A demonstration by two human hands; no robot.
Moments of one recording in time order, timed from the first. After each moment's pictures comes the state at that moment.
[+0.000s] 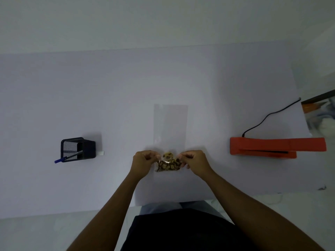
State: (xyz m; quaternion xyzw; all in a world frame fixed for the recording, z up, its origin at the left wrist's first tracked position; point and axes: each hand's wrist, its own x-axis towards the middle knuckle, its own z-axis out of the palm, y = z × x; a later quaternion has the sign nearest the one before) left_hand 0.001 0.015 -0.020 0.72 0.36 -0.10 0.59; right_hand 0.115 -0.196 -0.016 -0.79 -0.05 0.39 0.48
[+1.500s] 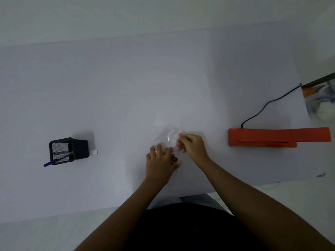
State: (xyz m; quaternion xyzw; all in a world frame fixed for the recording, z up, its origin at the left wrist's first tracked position) left_hand 0.017 -0.059 -0.009 0.96 0.15 -0.21 0.12; right_hand 0.135 -0.172 -0.014 -0.77 0.08 0.34 0.53
